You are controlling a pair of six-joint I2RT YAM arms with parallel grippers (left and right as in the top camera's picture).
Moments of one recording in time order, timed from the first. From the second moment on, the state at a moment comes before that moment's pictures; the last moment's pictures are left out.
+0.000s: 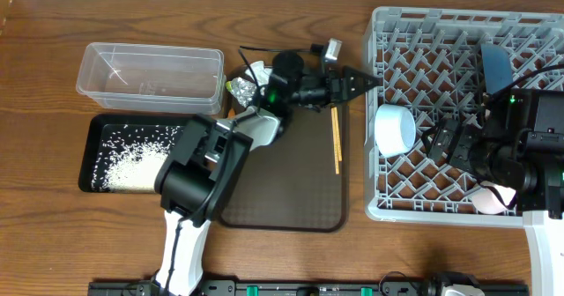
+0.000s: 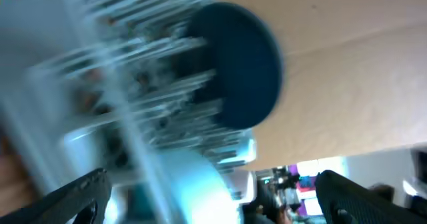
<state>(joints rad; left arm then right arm) -0.48 2.17 1.24 0.75 0.94 -1.11 -0.07 1.11 1.27 -1.23 -0.17 0.32</state>
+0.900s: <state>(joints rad) -0.41 1.75 1.25 -0.33 0.09 -0.02 -0.07 1.10 1.27 -1.16 -0.34 0.17</state>
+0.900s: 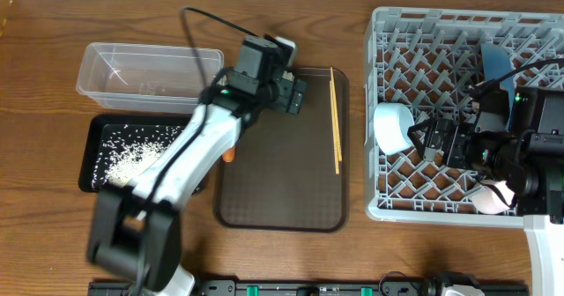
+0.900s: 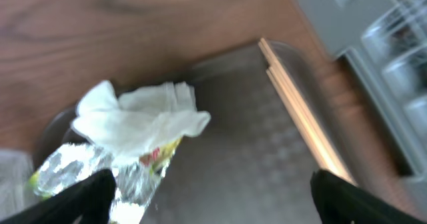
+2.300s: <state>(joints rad) -0.40 1.78 1.24 -0.45 -0.16 0.04 -0.07 1.15 1.25 -1.20 -0.34 0.17</state>
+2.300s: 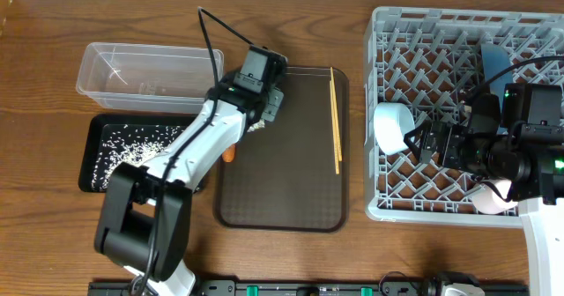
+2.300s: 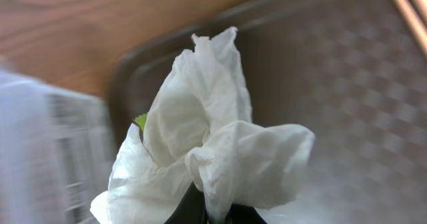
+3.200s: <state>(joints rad) -0.02 1.64 1.24 -0.41 -0.02 -0.03 -0.07 1.15 1.25 -1.23 -0.34 0.15</state>
